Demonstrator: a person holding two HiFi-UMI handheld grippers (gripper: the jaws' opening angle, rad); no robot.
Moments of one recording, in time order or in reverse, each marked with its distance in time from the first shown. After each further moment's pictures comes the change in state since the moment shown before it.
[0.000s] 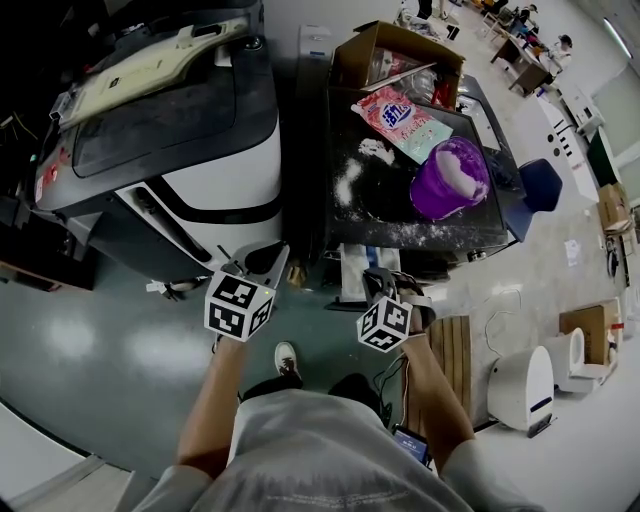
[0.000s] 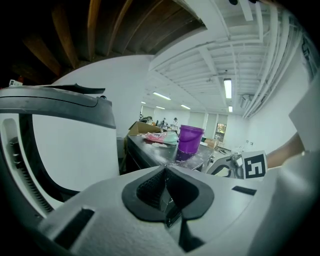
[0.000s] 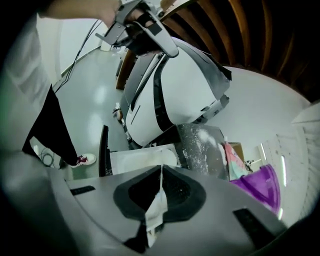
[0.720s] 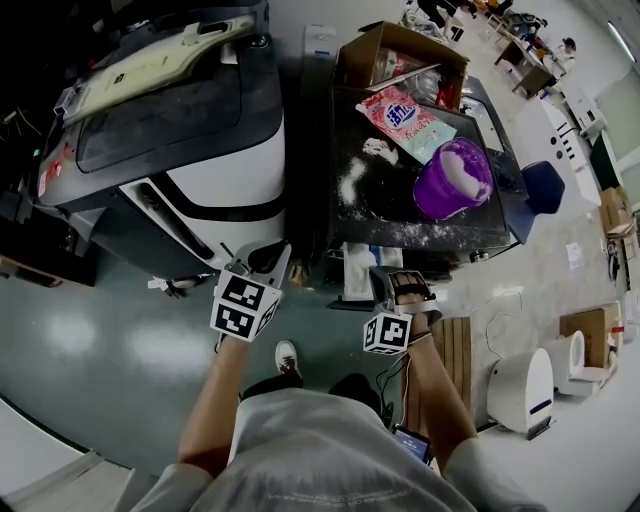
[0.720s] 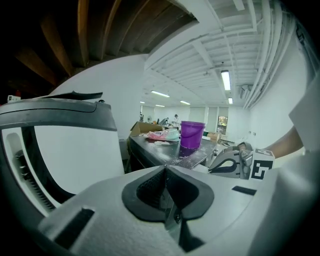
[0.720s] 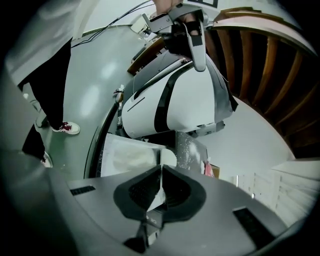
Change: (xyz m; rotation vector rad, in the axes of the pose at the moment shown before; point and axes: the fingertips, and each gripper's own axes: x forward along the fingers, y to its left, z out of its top) left arm -0.001 0.003 -0.005 0.083 0.027 0.045; right arm -0.005 -0.008 -0.001 -0.346 -0.007 -0.218
